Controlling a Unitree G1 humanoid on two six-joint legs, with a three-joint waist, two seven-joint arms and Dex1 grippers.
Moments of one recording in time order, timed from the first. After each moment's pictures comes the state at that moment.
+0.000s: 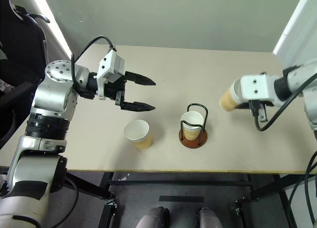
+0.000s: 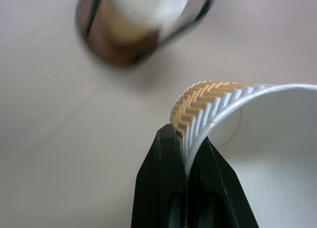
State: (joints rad) left arm -1.05 0.70 -0.12 0.38 -0.25 0.28 -1.46; right arm -0.98 -1.05 0.15 -0.03 0.04 0.29 1.53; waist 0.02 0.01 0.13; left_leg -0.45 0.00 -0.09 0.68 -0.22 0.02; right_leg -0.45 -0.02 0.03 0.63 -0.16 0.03
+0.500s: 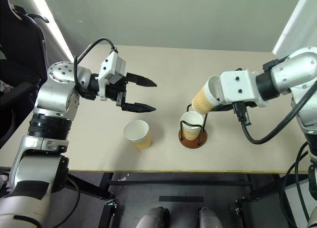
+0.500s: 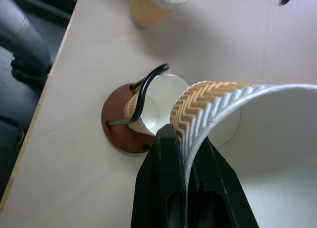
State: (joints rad) left arm -1.05 0.69 -0.12 0.39 -0.25 0.27 -1.47; right arm -1.00 -0.97 0.25 -0.17 0.10 0.34 1.52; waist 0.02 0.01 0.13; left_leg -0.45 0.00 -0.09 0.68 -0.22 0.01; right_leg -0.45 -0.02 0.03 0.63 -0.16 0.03
